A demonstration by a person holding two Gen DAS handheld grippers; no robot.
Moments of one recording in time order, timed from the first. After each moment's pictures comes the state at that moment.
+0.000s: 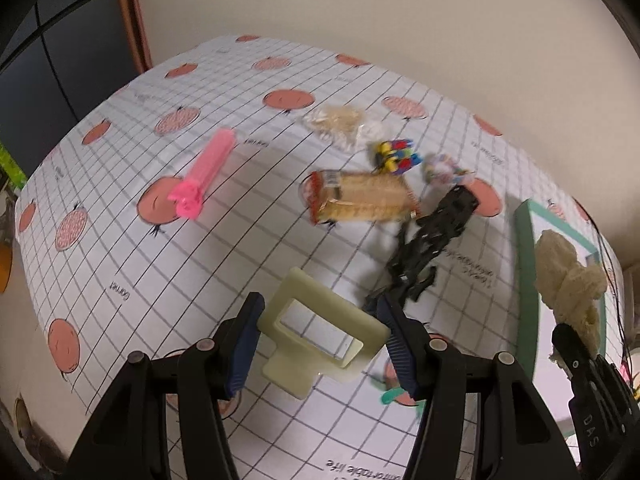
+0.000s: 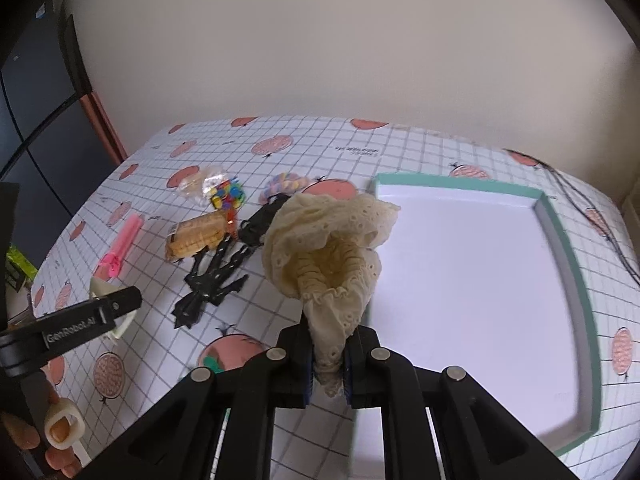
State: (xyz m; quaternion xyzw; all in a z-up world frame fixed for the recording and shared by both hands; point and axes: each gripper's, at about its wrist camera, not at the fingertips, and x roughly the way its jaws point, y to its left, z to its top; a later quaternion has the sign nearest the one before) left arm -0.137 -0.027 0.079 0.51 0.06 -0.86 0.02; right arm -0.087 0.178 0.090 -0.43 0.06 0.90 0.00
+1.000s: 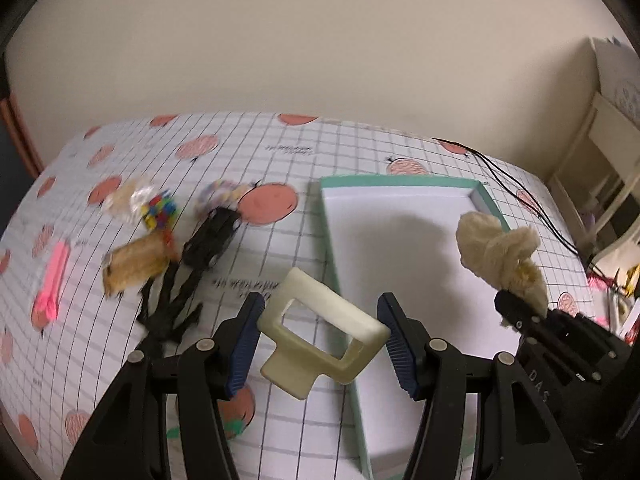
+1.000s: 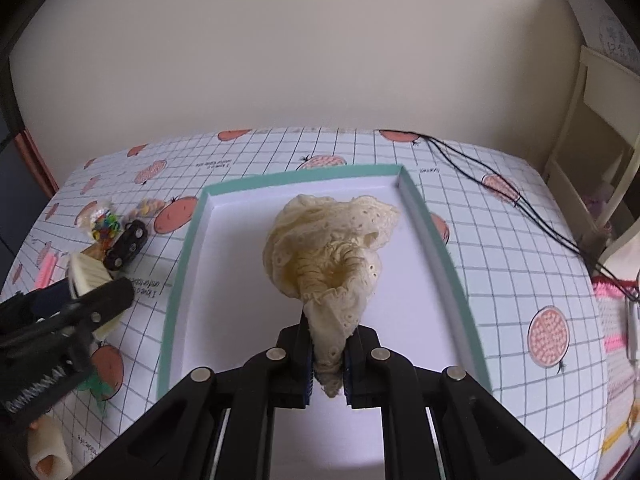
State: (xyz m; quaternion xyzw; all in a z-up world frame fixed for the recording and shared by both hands) left arm -0.132 0.152 0.097 0.45 -0.05 -0.87 -0.17; right arm -0.070 0.307 0.081 -0.43 0.08 0.89 0.13
